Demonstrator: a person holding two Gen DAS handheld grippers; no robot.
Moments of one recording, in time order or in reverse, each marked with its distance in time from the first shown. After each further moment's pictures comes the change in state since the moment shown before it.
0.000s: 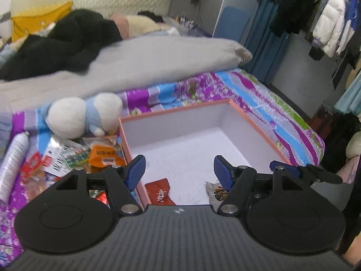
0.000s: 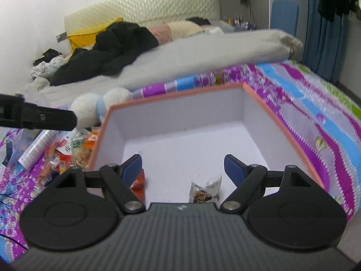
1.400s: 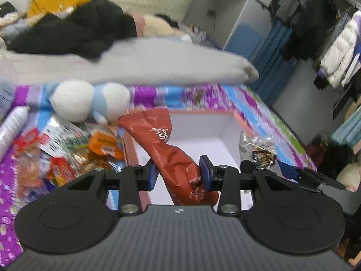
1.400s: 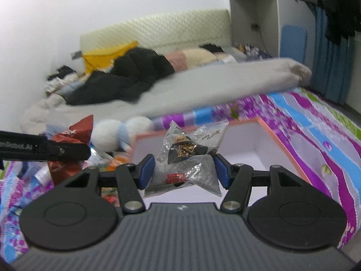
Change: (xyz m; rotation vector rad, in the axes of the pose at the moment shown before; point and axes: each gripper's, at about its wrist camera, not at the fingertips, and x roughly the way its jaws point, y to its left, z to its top) left arm 0.013 0.019 -0.020 -0.172 -0.013 -0.033; right arm -0.009 0.016 0.010 -0.030 -0.075 0.032
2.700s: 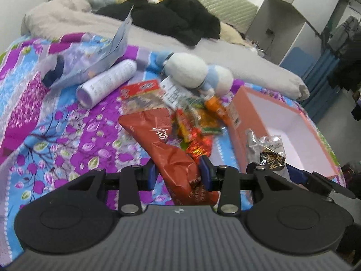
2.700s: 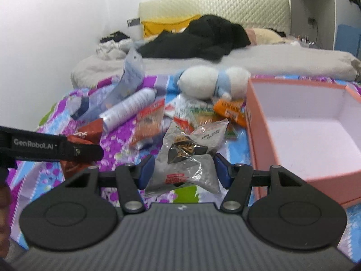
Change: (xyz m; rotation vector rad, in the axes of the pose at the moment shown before) left arm -0.127 0.188 -0.133 -0.210 -0.086 0.197; right arm -0.016 0.176 -0.097 -0.141 0.031 0.223
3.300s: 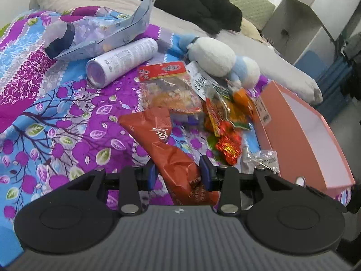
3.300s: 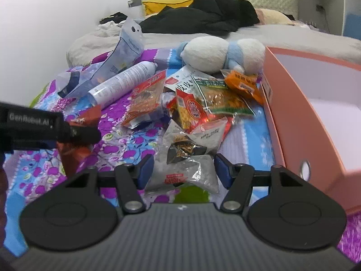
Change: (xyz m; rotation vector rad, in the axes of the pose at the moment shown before) left arm 0.062 0.056 -0.018 -0.075 0.042 0.021; right arm 0.071 0.012 -0.035 -0.018 0.112 0.006
